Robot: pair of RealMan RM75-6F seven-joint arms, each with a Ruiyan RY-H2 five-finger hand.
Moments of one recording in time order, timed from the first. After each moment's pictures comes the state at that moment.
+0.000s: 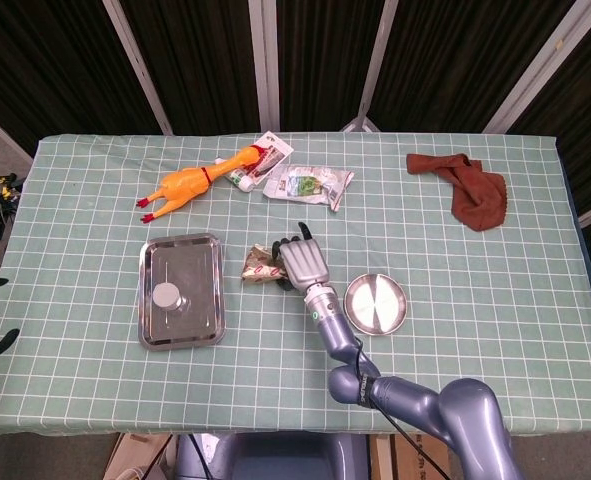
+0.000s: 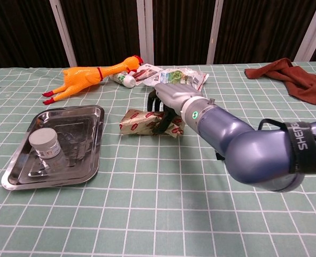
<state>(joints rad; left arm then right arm) -0.07 -1.10 -0.10 -1.59 1.51 1.60 0.06 1.04 -2.07 0.39 -0.90 -0.91 0.86 -0.41</state>
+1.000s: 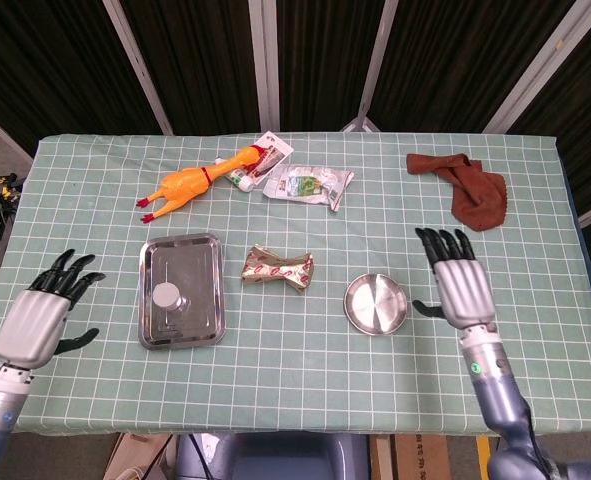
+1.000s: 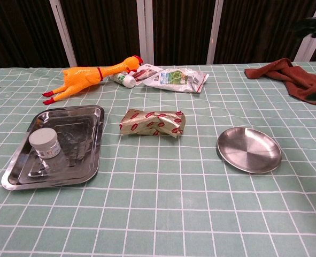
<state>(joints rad) -0.24 -1.08 -0.10 -1.86 1.55 1.35 0.29 0.45 -1.21 0.15 -1.91 -1.14 1.35 -0.40</state>
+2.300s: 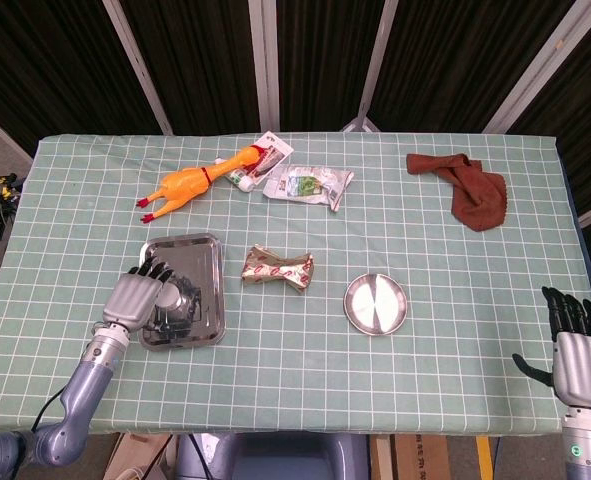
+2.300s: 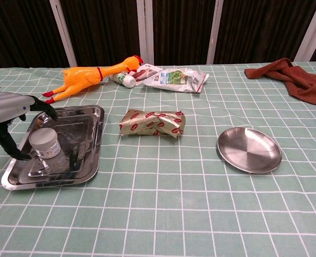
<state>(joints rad) -0.57 -1.44 -0.12 -1.64 1.01 1.07 0.66 0.08 -1.21 0.06 -1.65 -1.34 1.56 -0.12</state>
